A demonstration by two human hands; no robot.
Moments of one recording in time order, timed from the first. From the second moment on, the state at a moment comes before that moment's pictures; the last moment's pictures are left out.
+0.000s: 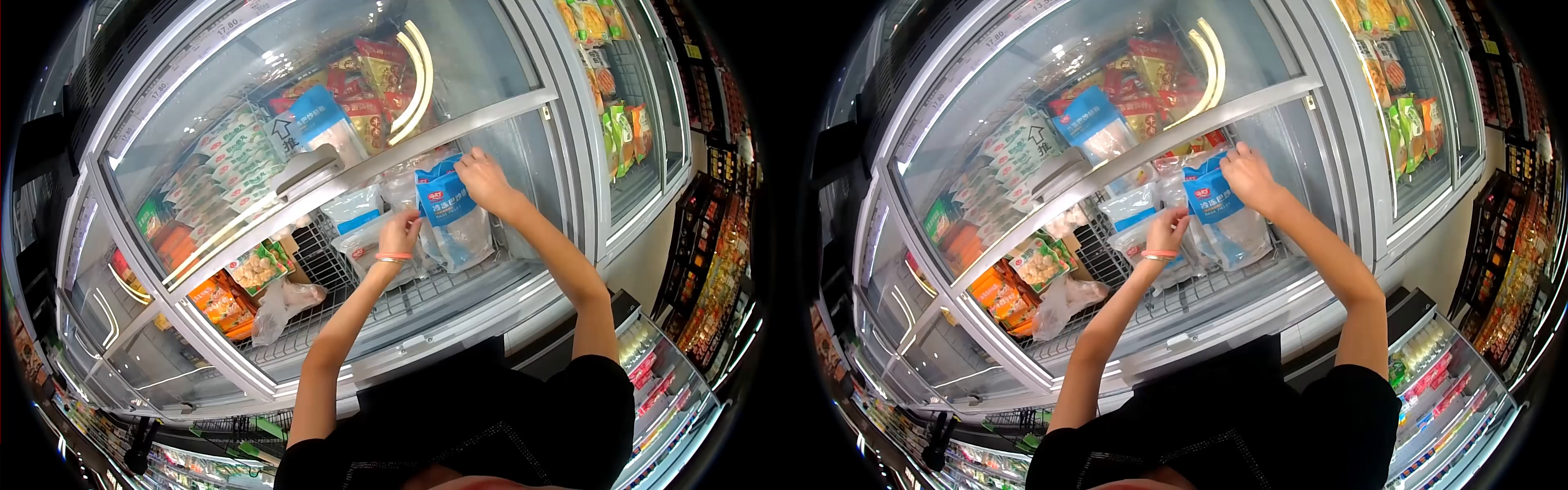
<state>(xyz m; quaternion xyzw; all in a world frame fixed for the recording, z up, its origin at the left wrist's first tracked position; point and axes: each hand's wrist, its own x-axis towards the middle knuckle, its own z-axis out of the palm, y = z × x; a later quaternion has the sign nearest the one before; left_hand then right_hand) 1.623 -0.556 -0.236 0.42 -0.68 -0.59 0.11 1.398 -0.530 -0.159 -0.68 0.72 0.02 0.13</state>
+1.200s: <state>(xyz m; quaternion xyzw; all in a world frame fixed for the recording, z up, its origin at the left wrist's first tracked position) 1.708 -0.720 -0.271 0.58 -0.67 -0.42 0.19 1.477 -0.700 -0.171 -0.55 0.76 -0.31 0.17</state>
